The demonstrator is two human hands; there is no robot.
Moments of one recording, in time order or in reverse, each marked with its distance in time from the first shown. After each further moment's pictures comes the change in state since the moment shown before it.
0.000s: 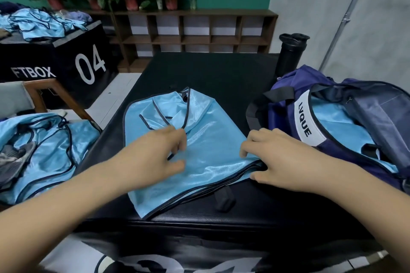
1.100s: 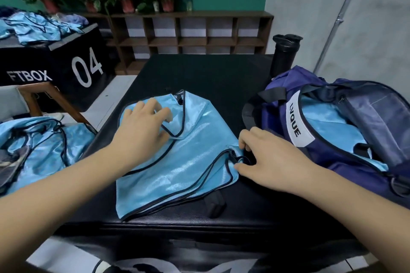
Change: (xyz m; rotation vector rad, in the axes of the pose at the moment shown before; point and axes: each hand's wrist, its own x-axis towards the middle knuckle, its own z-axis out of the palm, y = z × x) left_hand 0.042 -0.032 0.011 0.336 0.321 -0.132; right_hand 0.006 0.002 0.024 0.179 0.212 0.221
